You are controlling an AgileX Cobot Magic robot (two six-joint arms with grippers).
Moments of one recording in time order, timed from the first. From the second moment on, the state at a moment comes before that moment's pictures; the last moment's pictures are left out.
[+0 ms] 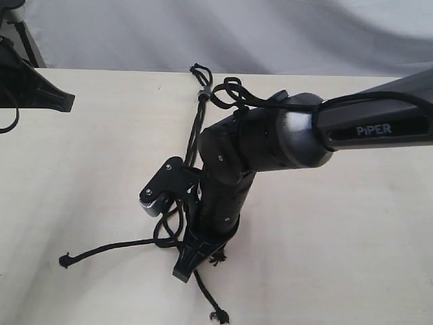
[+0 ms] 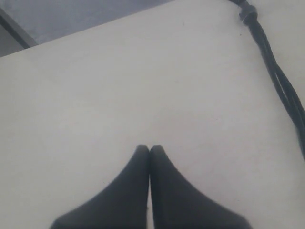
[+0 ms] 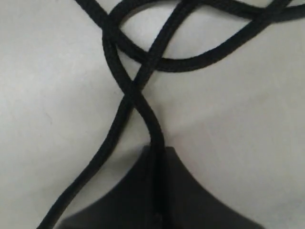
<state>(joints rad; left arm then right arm) -0.21 1.27 -0.85 0.49 0.42 -0.36 0.71 1.99 -1.18 0.10 0.69 -0.36</state>
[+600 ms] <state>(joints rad) -0.21 1.27 -0.85 0.49 0.42 -0.36 0.87 1.97 -1.18 0.14 0.77 -0.42</state>
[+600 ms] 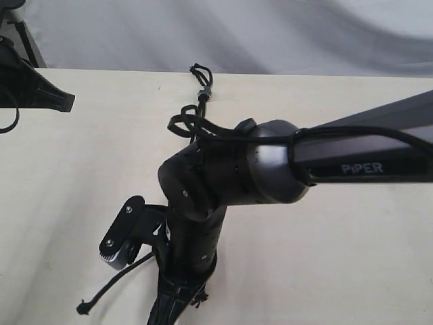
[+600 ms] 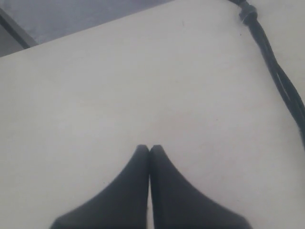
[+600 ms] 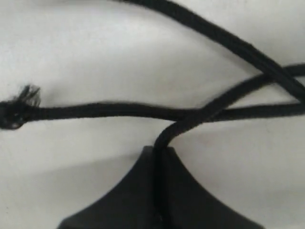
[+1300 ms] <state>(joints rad) -0.21 1.27 -0.85 0.49 0.42 -0.36 0.79 1.95 -1.18 0.11 0.77 -0.42</state>
